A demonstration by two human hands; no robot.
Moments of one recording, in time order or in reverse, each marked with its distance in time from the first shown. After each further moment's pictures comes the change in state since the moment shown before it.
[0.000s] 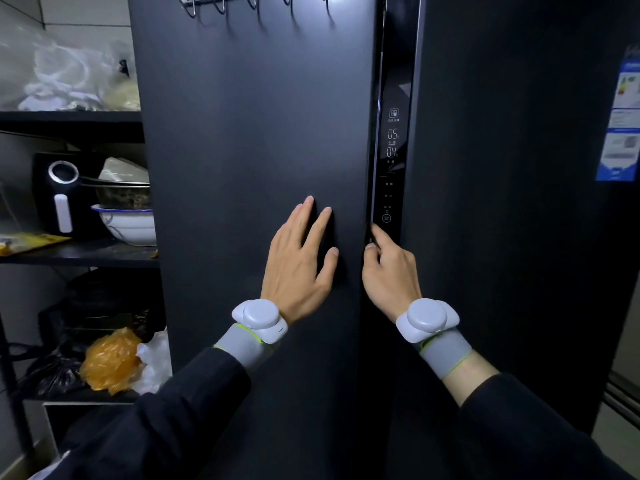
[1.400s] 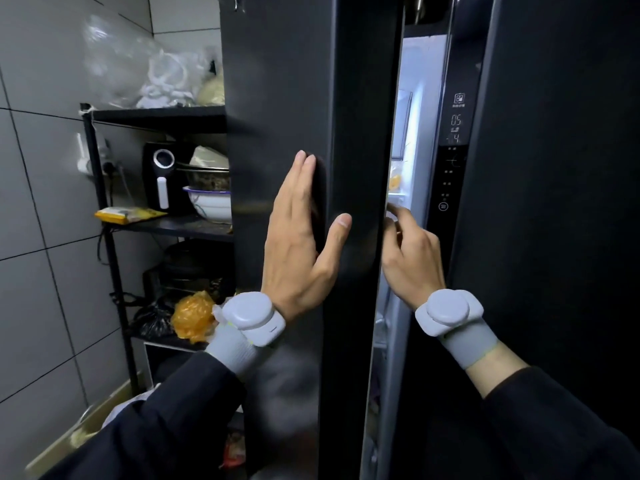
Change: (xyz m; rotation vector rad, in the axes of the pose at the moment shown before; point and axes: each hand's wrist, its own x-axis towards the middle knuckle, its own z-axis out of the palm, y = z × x) left_hand -0.027 0.035 -0.105 -0.168 0.259 -0.084; right_hand -0.027 -0.046 0.006 0.084 -0.029 -0.216
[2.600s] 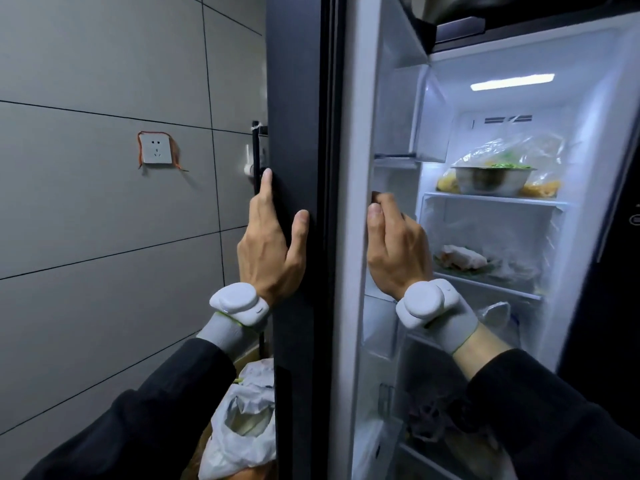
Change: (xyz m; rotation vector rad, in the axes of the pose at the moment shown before) left_hand -0.026 -0.068 -0.186 0.539 0.186 -0.188; right_hand -0.034 -0.148 0.122 0.264 -0.009 -0.373
